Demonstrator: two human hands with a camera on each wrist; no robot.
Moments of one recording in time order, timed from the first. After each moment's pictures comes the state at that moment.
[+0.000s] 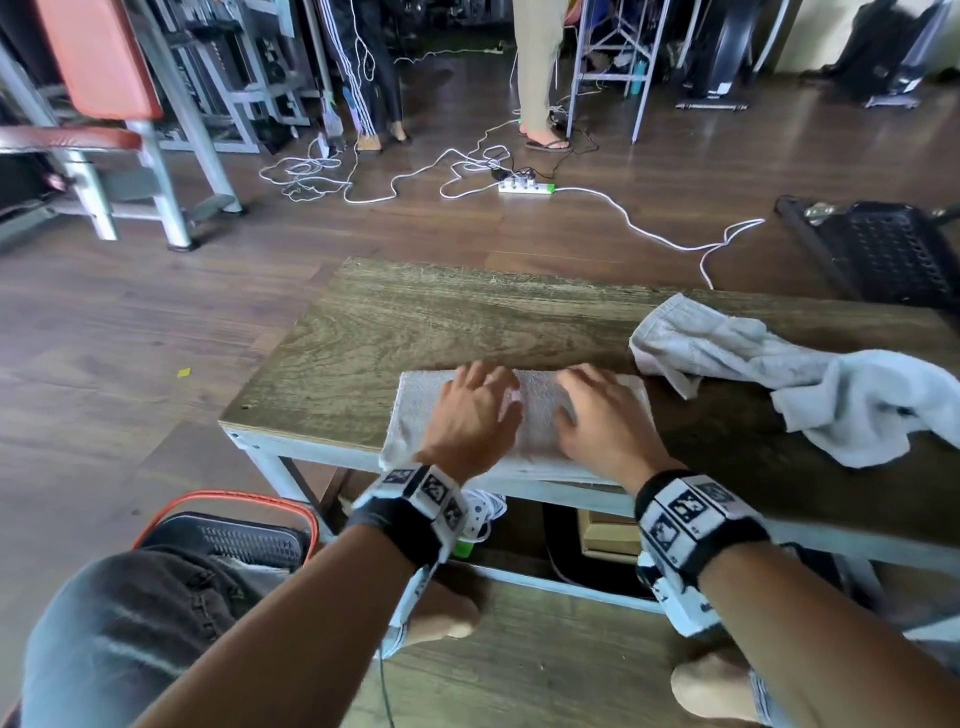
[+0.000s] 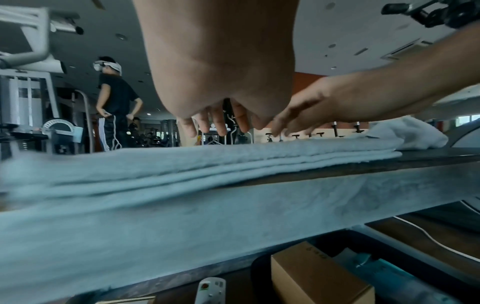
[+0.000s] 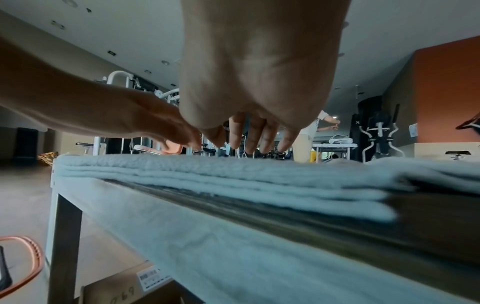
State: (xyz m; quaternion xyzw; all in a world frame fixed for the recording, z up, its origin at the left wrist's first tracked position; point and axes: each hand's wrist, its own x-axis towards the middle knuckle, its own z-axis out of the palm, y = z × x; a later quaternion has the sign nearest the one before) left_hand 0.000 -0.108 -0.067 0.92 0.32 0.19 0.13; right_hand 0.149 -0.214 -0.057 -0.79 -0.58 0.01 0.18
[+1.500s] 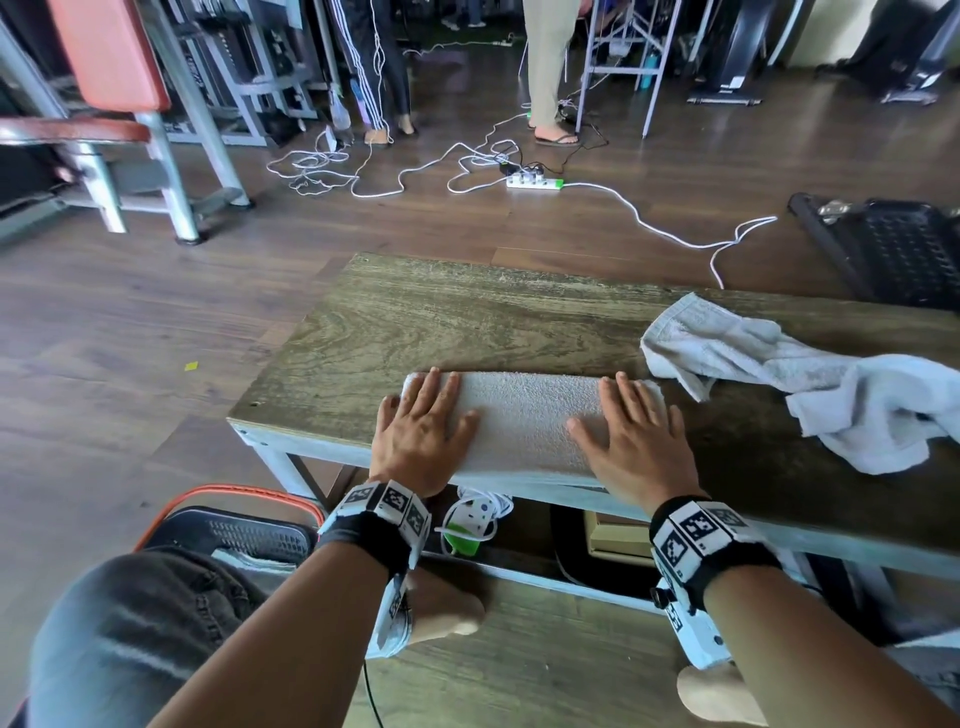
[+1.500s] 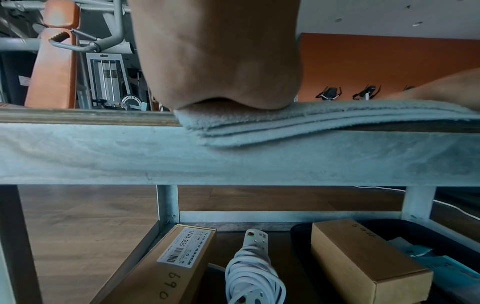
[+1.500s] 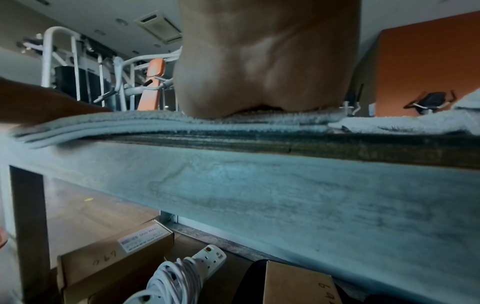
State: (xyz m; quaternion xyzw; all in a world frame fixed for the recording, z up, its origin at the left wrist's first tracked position) left_hand -0.055 -0.082 -0.104 0.88 0.45 0.09 0.09; right_hand 0.163 -0.233 -0.092 -0.87 -0.49 0.07 0.07
